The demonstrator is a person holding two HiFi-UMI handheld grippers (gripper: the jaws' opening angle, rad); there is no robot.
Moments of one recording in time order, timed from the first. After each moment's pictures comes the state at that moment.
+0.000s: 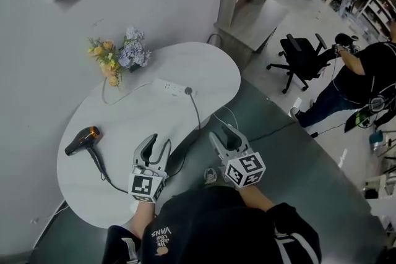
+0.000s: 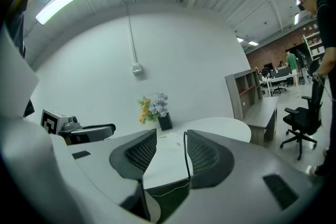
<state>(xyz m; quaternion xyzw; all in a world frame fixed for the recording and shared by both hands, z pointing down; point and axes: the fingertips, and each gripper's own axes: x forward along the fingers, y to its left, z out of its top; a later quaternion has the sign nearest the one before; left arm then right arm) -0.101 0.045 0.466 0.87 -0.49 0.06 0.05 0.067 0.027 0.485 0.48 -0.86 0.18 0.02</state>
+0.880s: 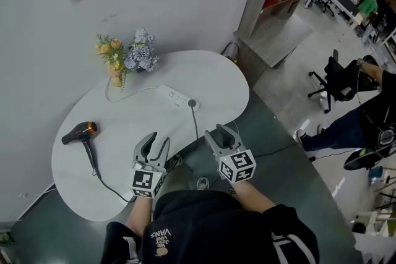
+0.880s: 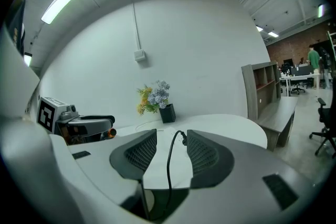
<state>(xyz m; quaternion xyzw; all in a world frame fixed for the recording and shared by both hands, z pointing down) -0.084 -0.022 0.497 0.83 -0.55 0.10 0.05 0.070 -0.067 0.525 0.40 -0.90 0.17 0.07</state>
